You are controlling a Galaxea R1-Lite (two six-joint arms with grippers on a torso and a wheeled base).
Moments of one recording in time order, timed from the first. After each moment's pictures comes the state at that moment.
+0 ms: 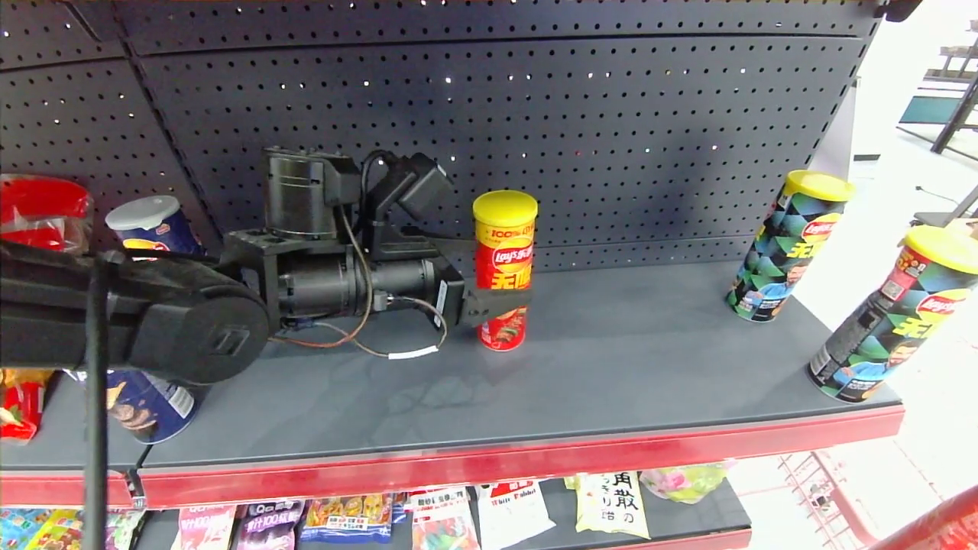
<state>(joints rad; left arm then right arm) -0.53 1.85 -1.10 -0.50 -0.50 0.16 0.00 0.22 -0.28 0.22 0.19 -0.08</state>
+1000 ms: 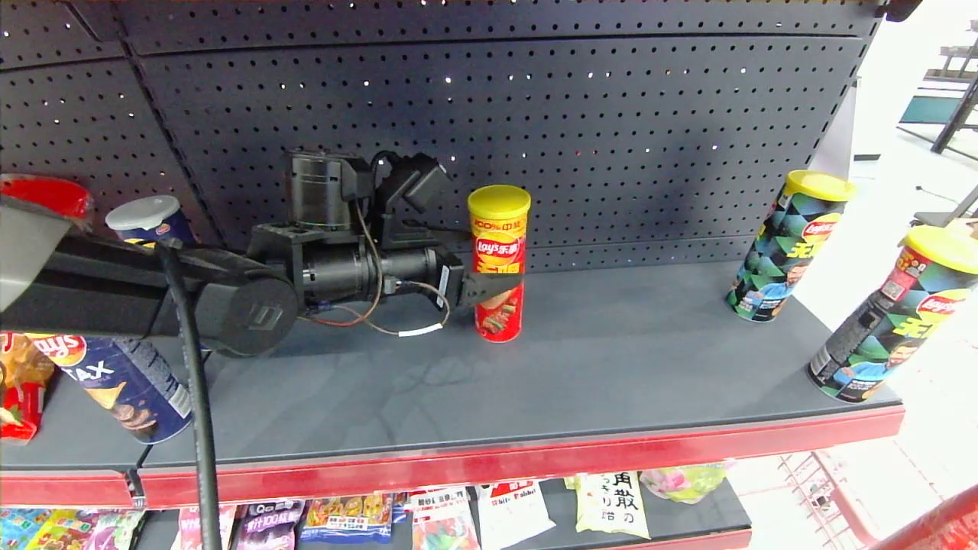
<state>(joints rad) -0.48 1.93 -1.19 -0.50 -0.48 0.17 0.00 0.23 -0.28 0.22 0.18 -0.08</state>
